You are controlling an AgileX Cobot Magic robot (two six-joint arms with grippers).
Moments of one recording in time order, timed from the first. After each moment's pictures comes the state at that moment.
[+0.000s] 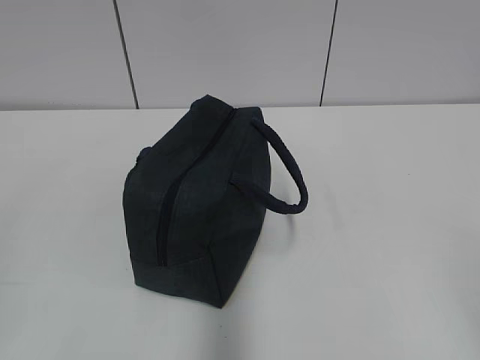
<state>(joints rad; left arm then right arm) -0.21 -0.02 -0.52 0.09 1.11 0.00 0.14 -0.01 -0.50 -0.03 1.16 -0.10</state>
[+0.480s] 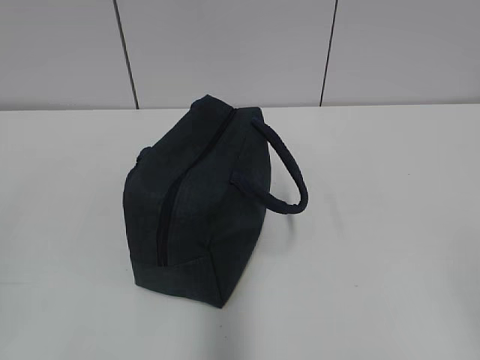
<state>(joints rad) -0.21 -0.02 -0.52 0.08 1.11 0.00 0.14 -0.02 -0.50 -0.04 1.16 -0.10</state>
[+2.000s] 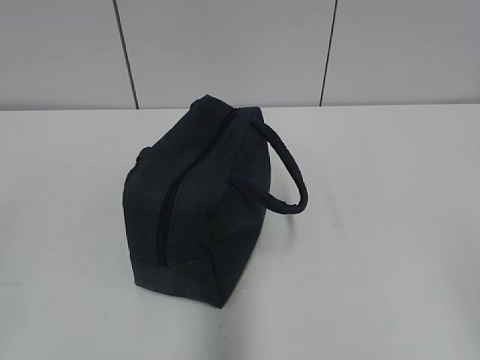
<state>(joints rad) -0.09 -0.02 -0.52 0.07 1.11 0.00 0.14 -0.02 -0.50 -0.04 1.16 -0.10</state>
